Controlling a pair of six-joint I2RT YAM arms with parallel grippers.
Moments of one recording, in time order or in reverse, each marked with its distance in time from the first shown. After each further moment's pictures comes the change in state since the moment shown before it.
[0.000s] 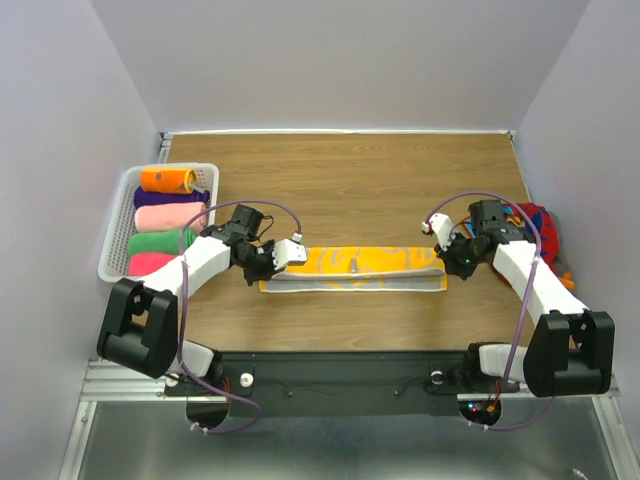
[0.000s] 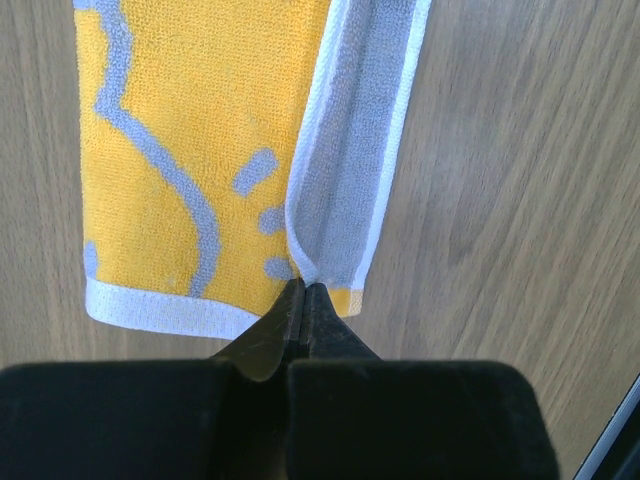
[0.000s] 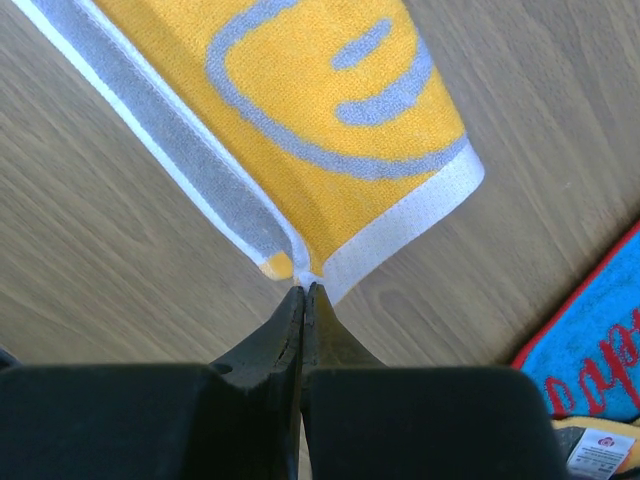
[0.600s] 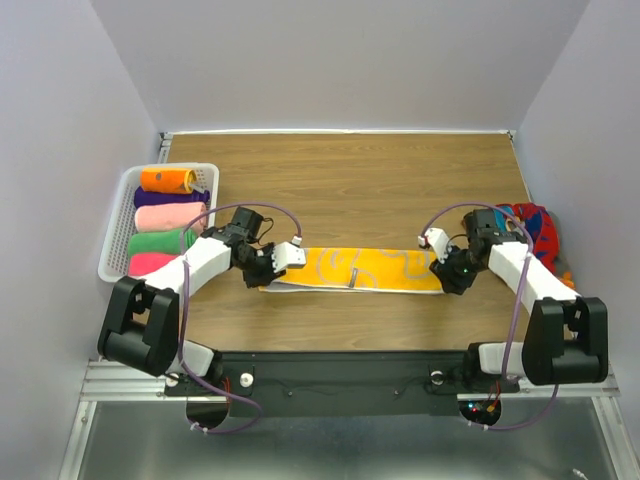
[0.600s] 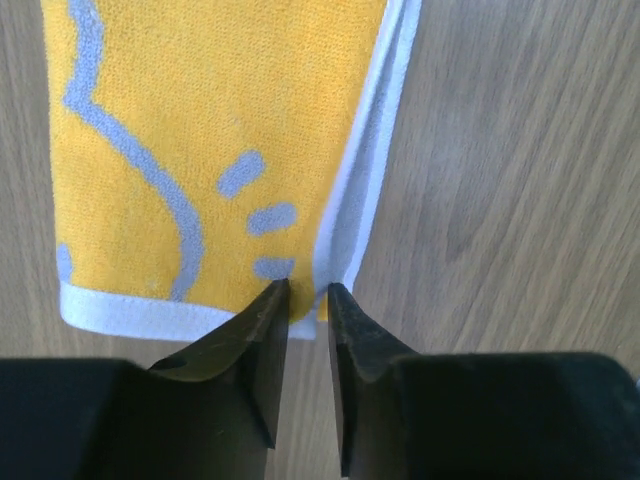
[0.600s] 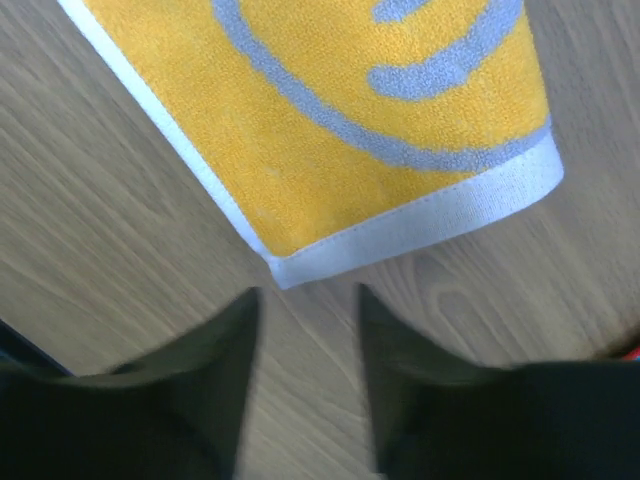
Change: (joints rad) left arm 0.000 0.008 -0.018 0.008 -0.008 0.017; right arm 0.000 0.064 -0.068 -0.014 0.001 -0.057
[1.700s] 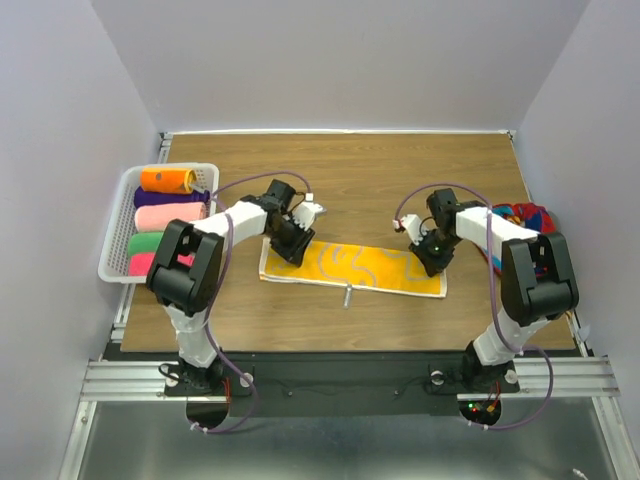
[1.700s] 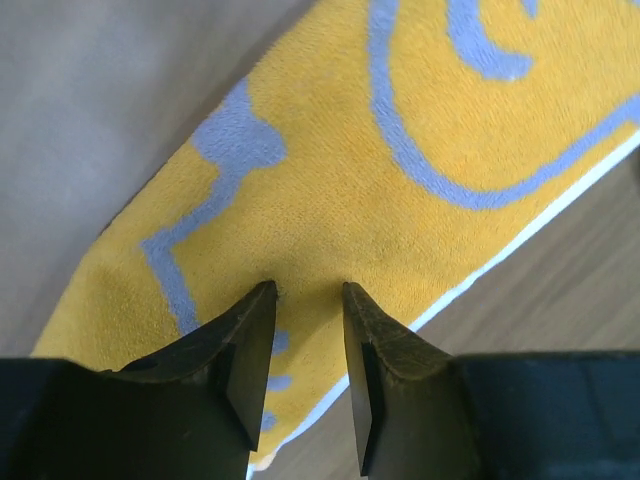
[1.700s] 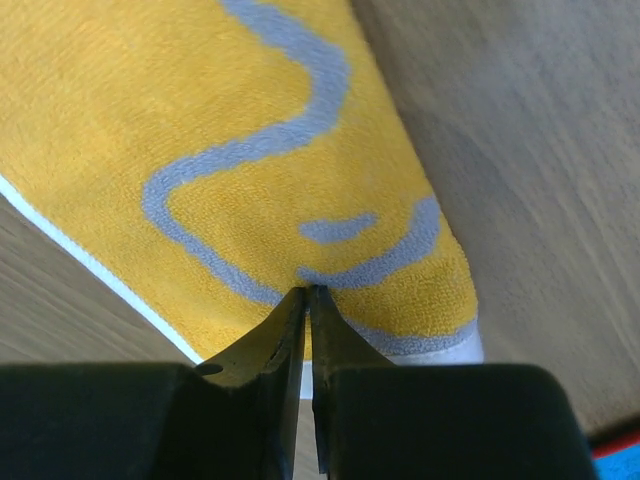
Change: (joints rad) left arm -0.087 0.404 0.339 0.072 -0.016 -0.691; right arm 0.169 0.380 0.266 -0.017 0.119 0.201
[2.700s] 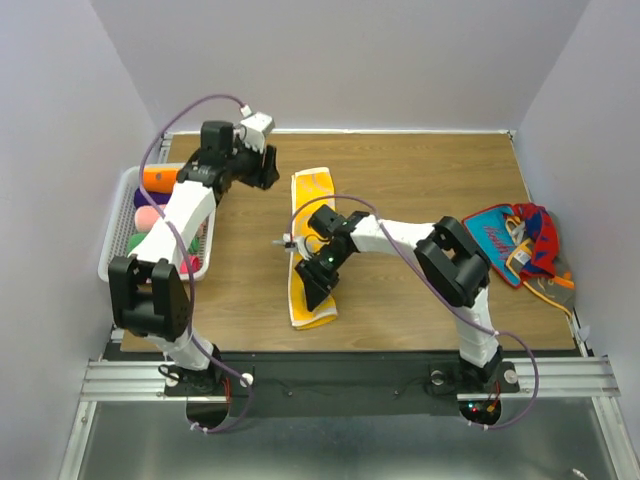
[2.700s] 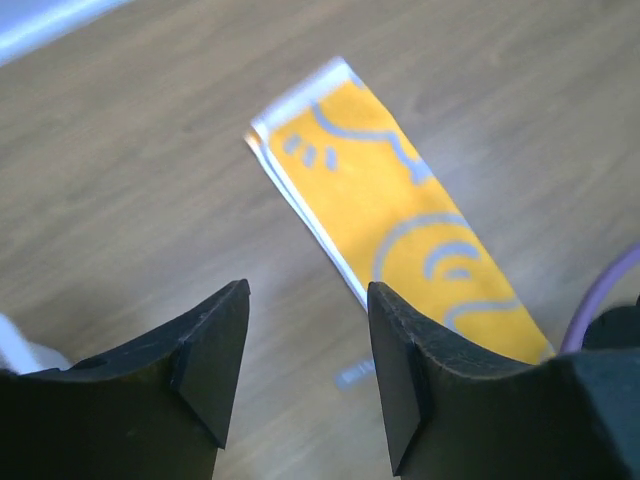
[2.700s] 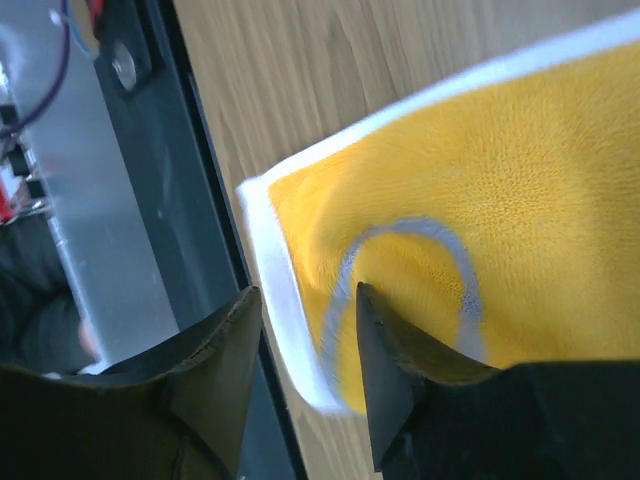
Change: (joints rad) left arm 0.264 -0.186 0.294 0.195 0.000 -0.155; right arm 0.627 0.408 0.417 0.122 -0.636 0.583
